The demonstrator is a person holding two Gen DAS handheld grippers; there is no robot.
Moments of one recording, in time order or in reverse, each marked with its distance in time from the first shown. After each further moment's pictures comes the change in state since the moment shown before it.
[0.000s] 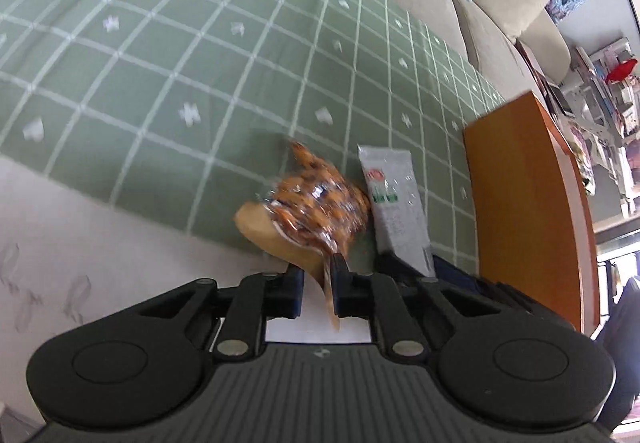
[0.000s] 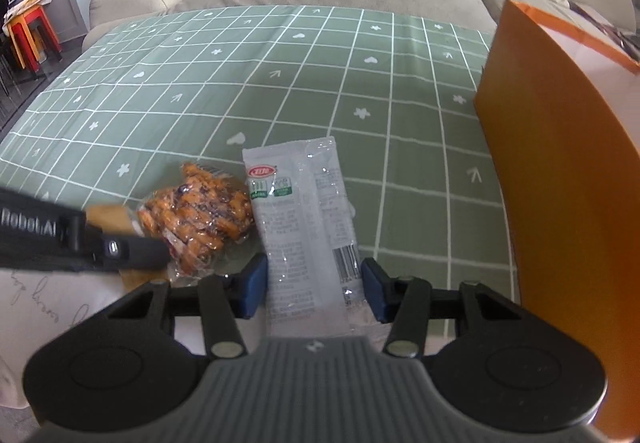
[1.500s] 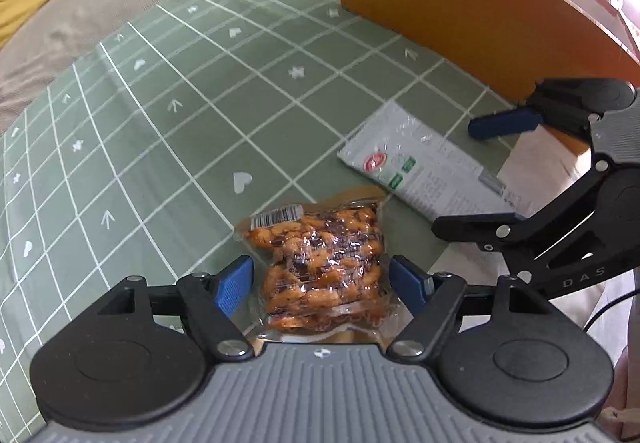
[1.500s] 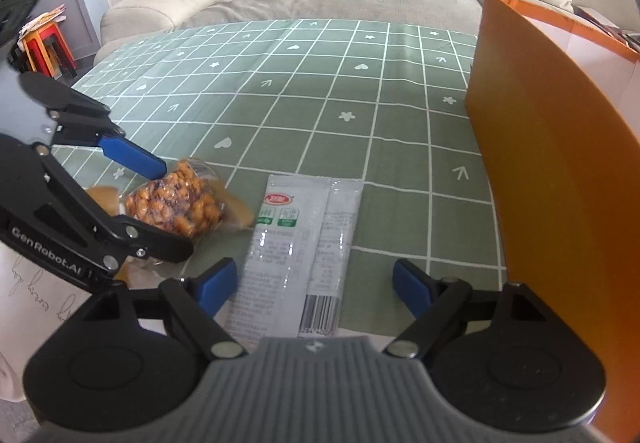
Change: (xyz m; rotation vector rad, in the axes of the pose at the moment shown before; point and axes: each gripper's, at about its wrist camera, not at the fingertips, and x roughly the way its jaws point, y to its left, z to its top) left arm 0.054 -0.056 0.034 1.048 0.185 0.146; right arm 0.004 -0.024 -0.010 -0.024 -0.070 0.048
